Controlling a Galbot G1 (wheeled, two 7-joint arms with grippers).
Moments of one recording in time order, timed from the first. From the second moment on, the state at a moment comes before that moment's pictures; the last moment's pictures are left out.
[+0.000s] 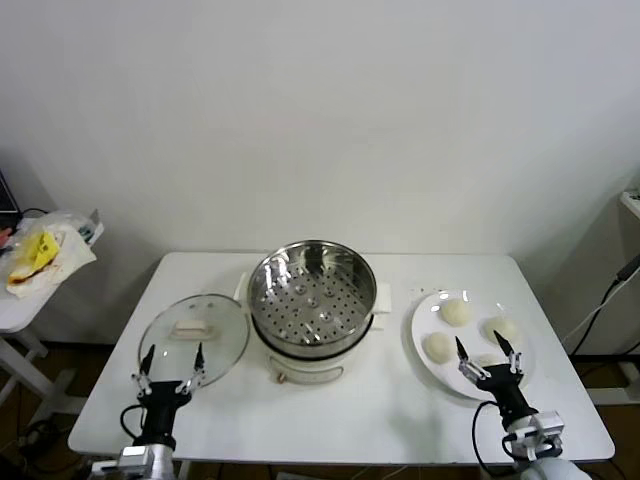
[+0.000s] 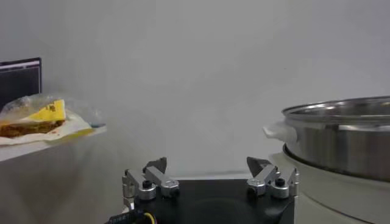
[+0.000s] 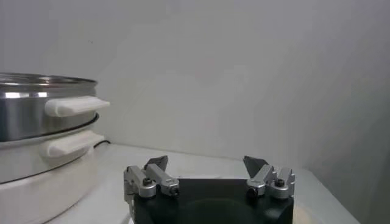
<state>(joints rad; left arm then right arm) 1.60 -1.51 -0.69 -1.89 -0.02 -0.21 0.00 -1.44 1.16 0.68 1.74 0.23 0.04 -0.23</state>
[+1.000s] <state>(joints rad) 1.60 -1.47 -0.66 -1.89 -0.01 -0.21 -0.02 -0.26 0.59 -0.36 1.24 -0.07 -0.11 -1.03</state>
